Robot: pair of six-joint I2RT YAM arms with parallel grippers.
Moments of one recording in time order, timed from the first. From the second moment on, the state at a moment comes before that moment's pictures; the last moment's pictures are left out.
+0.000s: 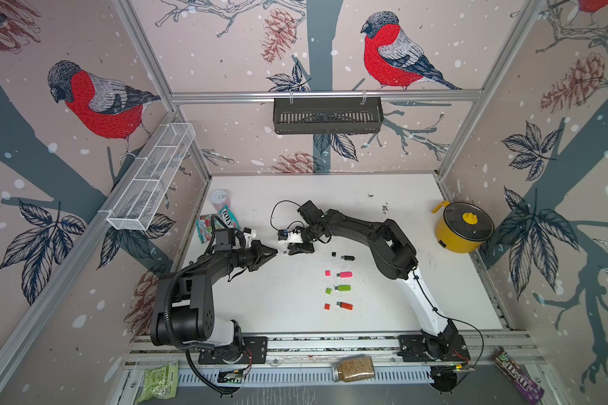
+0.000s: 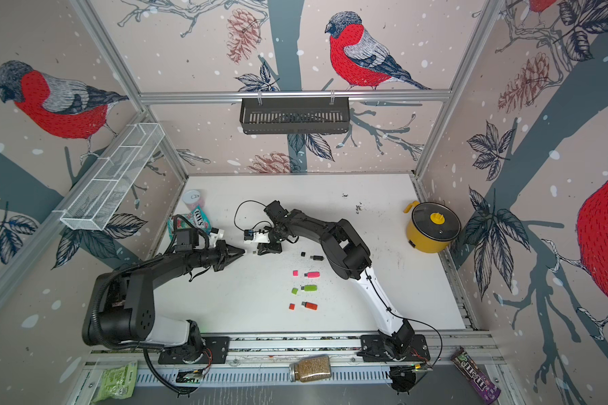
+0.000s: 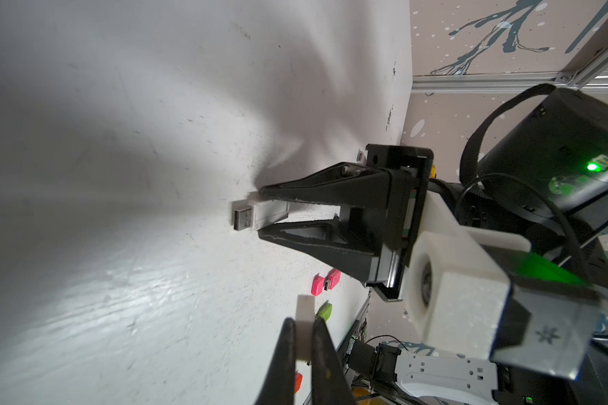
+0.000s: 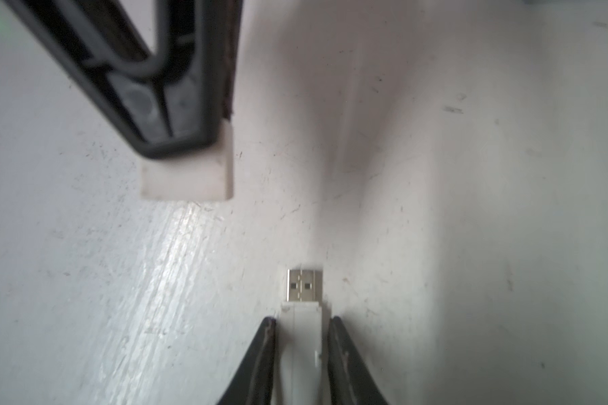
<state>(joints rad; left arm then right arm) 0.11 1.45 0.55 -0.09 0.99 -0.61 0.80 2.41 1.85 -0.54 -0.62 -0.89</state>
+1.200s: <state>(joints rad) 0.10 1.45 0.52 0.03 1.07 -0.65 0.77 2.08 1.44 -0.23 -0.70 -0.67</state>
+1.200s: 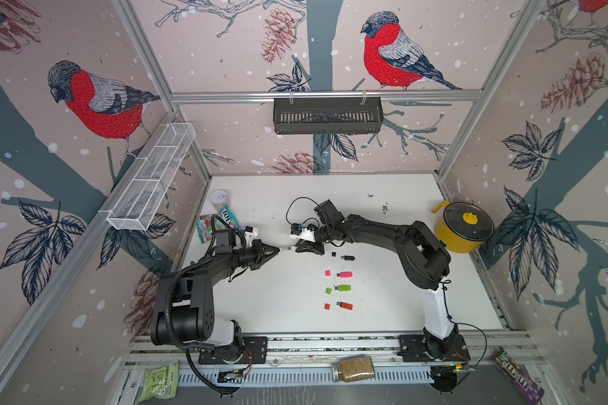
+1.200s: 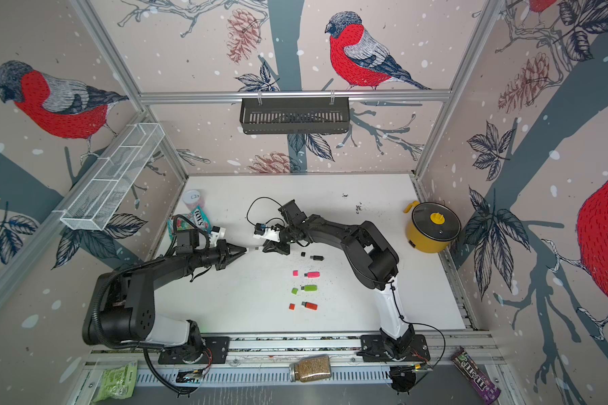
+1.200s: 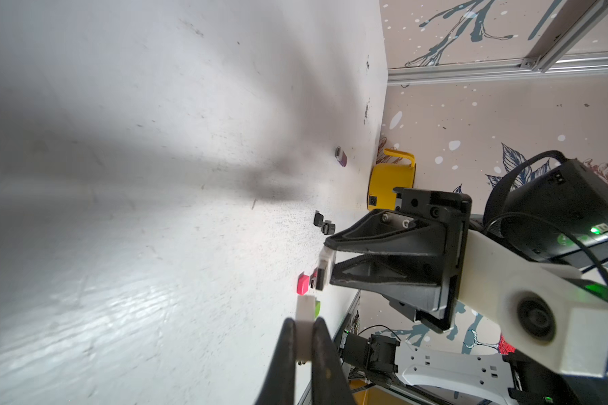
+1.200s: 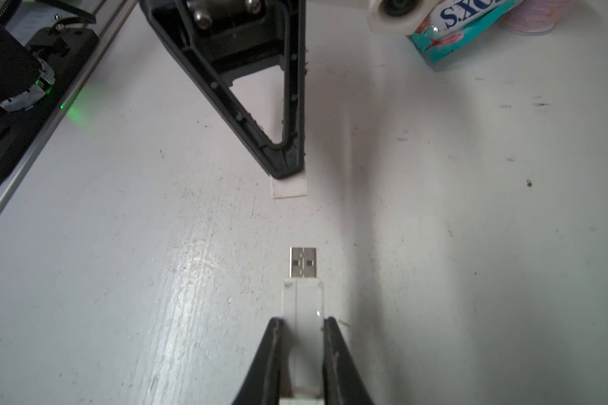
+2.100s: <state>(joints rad) 0.09 1.43 0.52 0.05 1.07 -0.66 0.79 2.08 1.41 -0.11 -0.74 -0.62</state>
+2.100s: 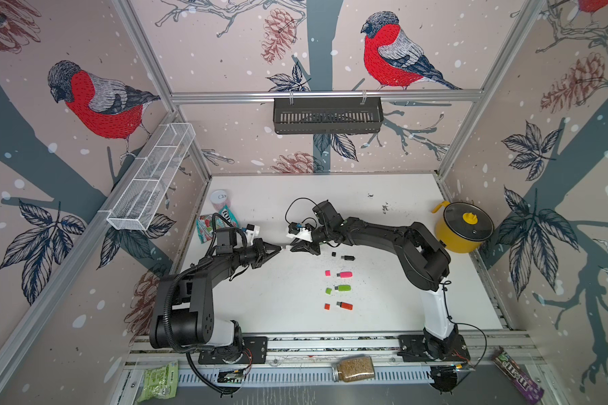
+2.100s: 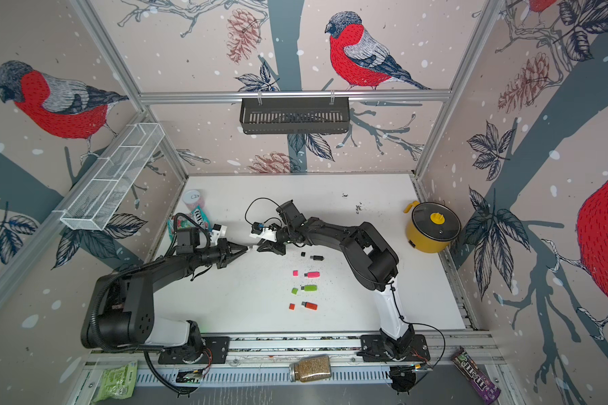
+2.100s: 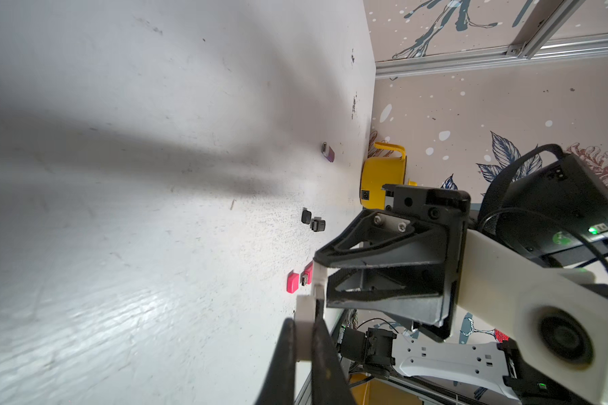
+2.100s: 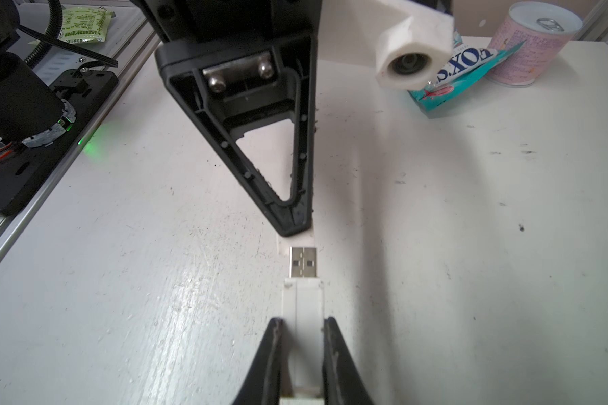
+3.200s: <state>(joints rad) 0.08 1.42 0.52 0.06 1.07 -0.65 0.80 2.04 1.35 -0.03 -0.72 -0.55</state>
